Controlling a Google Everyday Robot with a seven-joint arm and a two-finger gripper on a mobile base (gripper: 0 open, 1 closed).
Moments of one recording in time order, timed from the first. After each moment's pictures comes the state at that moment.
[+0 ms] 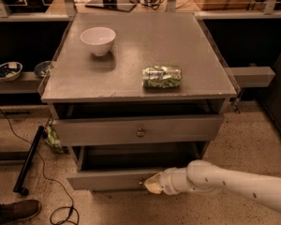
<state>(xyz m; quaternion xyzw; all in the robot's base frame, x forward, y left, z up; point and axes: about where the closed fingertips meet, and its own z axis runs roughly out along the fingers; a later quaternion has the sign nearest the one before) 0.496 -0.040 0.410 -0.40 0.82 0.28 0.28</state>
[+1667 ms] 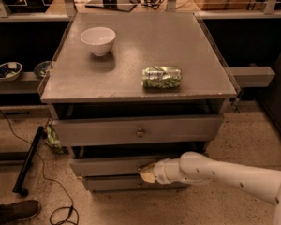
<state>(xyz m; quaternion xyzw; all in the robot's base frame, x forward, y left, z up) 0.543 -0.019 0.407 -0.40 0.81 0.28 0.31</state>
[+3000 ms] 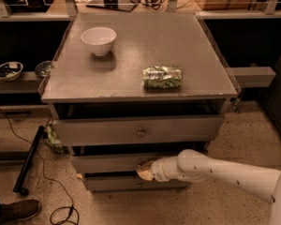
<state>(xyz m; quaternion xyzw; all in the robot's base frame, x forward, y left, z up) 0.553 -0.014 0.410 -0.41 0.81 0.29 0.32</state>
